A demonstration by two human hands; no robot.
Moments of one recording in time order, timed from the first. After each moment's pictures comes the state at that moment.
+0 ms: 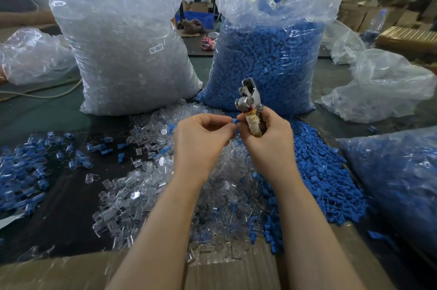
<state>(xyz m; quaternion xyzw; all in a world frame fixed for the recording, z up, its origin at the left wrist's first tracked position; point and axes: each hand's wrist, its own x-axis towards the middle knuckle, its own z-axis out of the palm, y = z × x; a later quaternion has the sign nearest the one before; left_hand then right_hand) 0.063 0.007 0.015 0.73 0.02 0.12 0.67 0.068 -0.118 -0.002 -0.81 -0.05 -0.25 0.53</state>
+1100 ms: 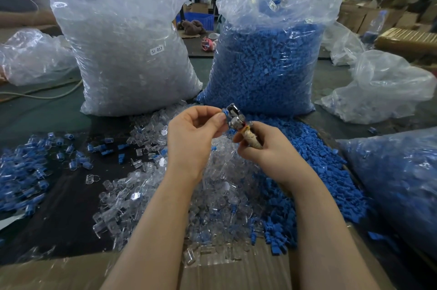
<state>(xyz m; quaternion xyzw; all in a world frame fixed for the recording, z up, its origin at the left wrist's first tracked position) 0.065 0.016 0.017 0.65 -0.02 0.14 0.74 0.063 -0.141 0.002 -0.84 -0.11 -0.01 0.53</state>
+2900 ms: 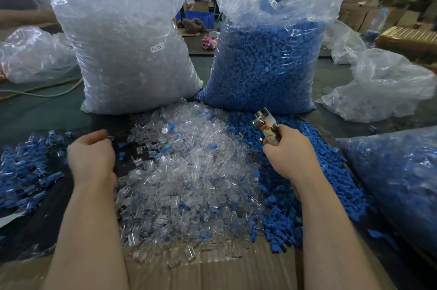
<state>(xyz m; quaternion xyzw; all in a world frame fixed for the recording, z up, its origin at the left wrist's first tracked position) 0.083 0.151 -0.020 0.67 0.38 0.21 0.60 0.079 -0.166 -0.018 -0.95 0.07 -0.09 0.30</state>
